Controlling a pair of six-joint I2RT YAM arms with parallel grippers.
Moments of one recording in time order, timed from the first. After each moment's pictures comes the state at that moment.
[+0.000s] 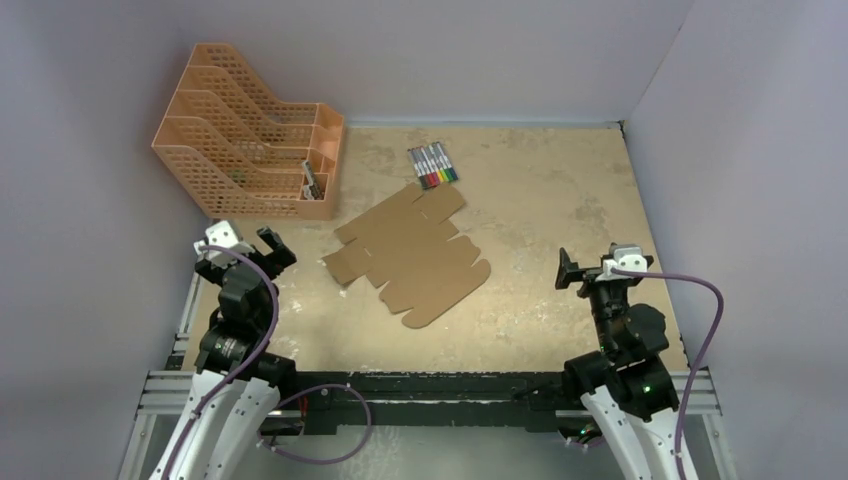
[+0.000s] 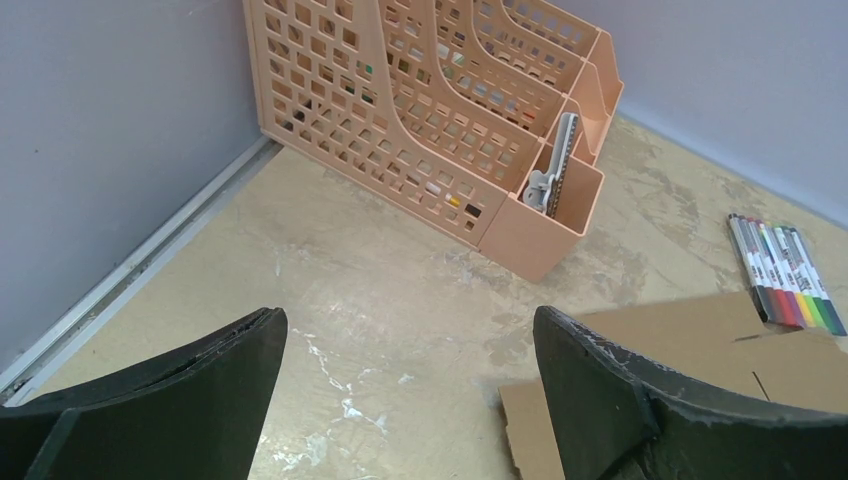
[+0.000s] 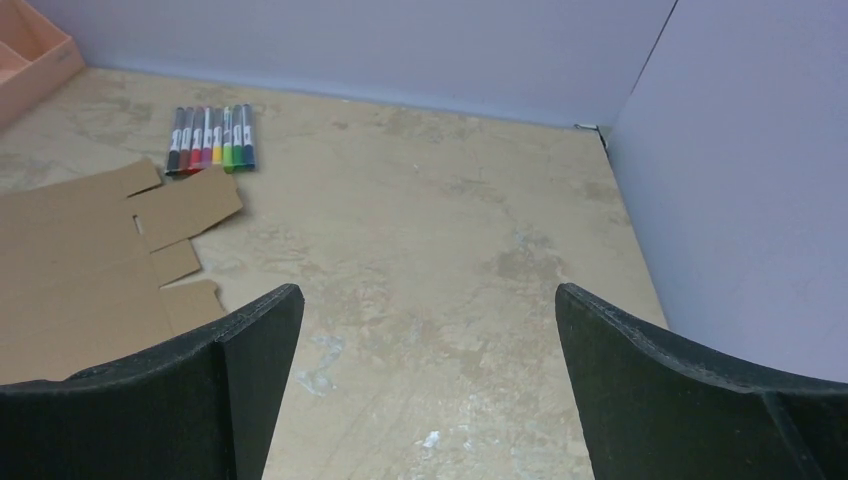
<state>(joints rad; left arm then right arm) -0.27 0.37 0.50 -0.33 -0.68 -0.36 0.31 0.08 0.46 -0.33 0.29 -0.13</state>
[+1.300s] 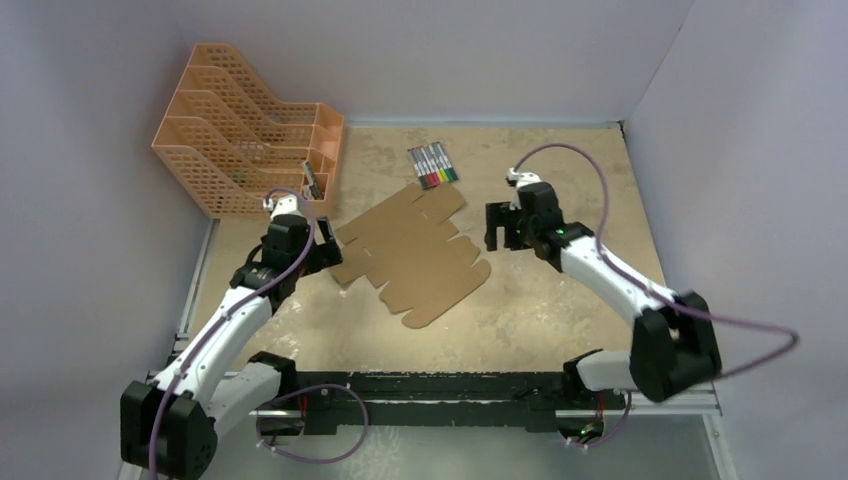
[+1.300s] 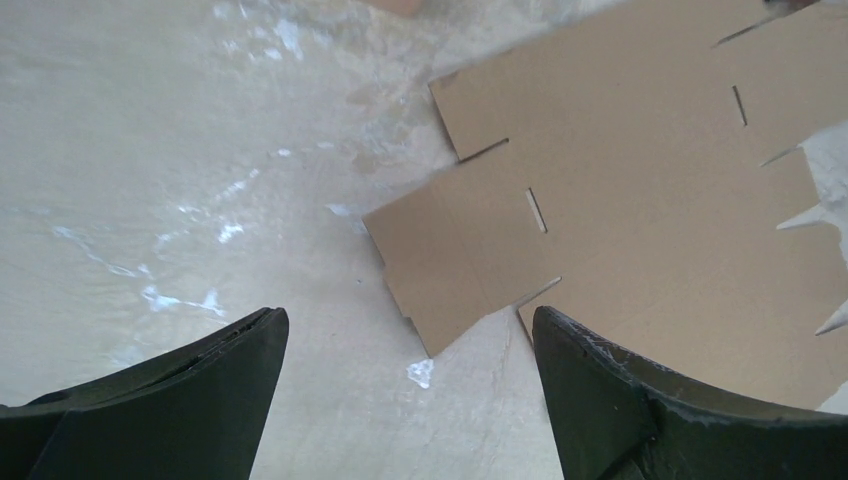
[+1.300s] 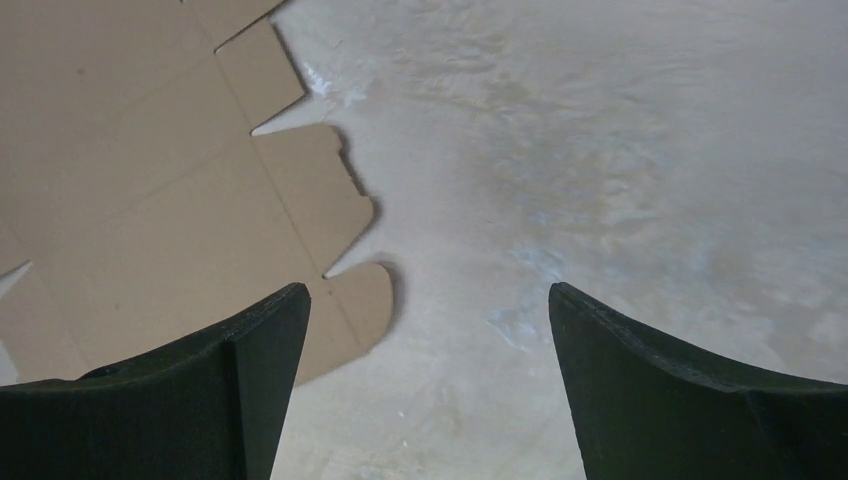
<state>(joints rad) -0.27 0.91 0.64 -0.41 -0.21 -0.48 0.36 1.24 0.82 -0.31 0.06 0.23</state>
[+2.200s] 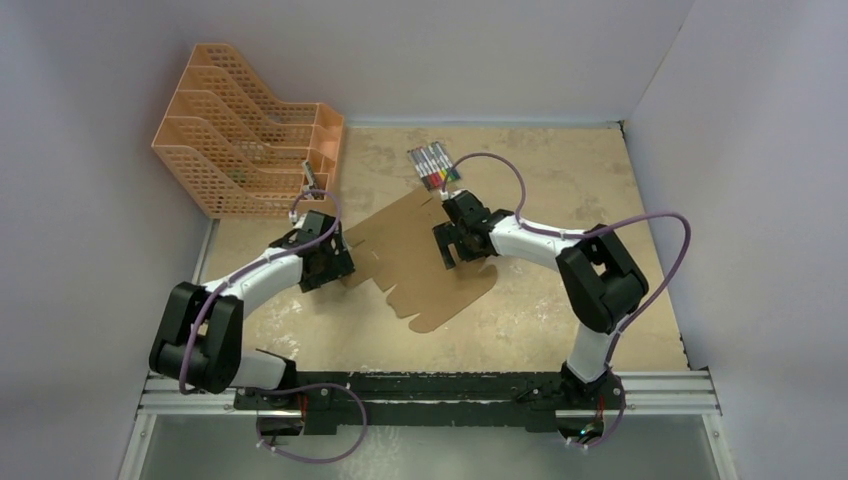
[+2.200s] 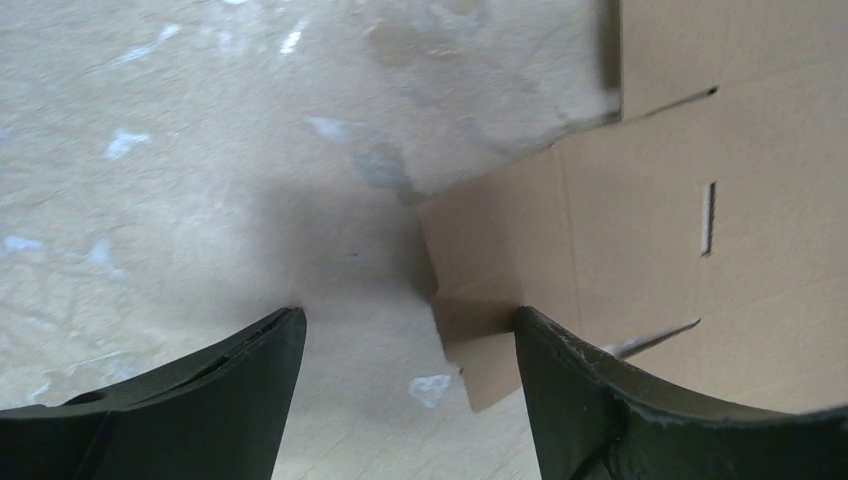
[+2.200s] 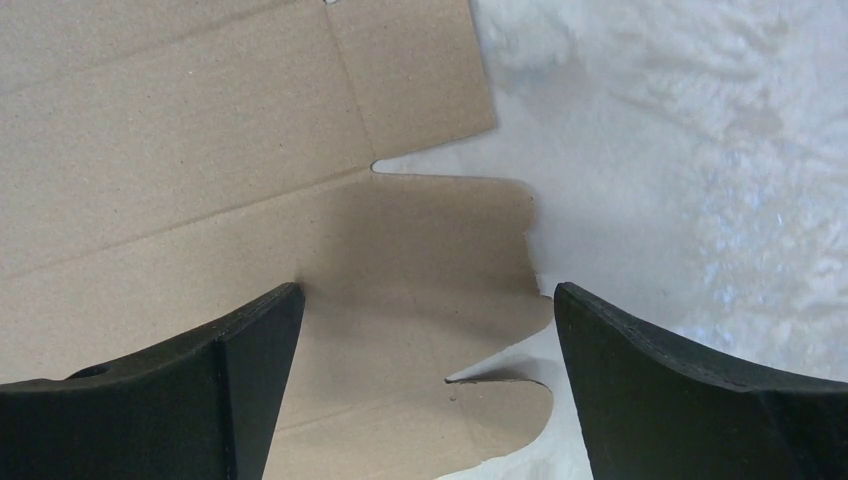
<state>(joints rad) -0.29 1.36 0.67 -0.42 -0.19 -0.70 0.65 1.83 1.14 -0.41 0.24 0.22</state>
